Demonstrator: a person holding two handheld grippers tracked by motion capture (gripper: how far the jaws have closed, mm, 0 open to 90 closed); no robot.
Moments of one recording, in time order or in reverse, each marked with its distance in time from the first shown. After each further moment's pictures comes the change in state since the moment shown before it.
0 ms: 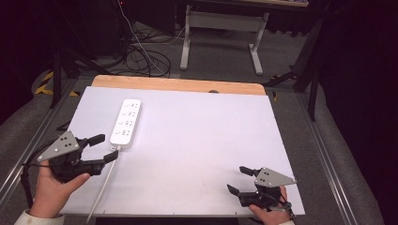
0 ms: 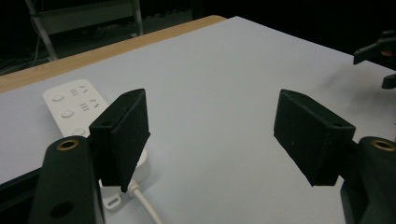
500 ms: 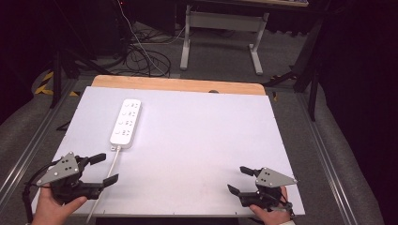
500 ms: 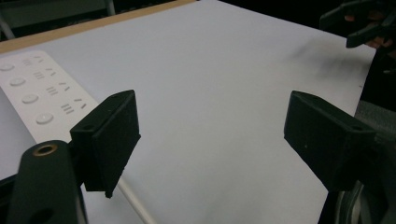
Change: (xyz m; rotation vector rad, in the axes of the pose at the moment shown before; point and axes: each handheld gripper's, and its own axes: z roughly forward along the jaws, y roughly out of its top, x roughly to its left) left arm -0.014 -0.048 -0.004 0.015 -0.088 0.030; right arm -0.001 -0.001 -0.001 -0.005 0.004 0.004
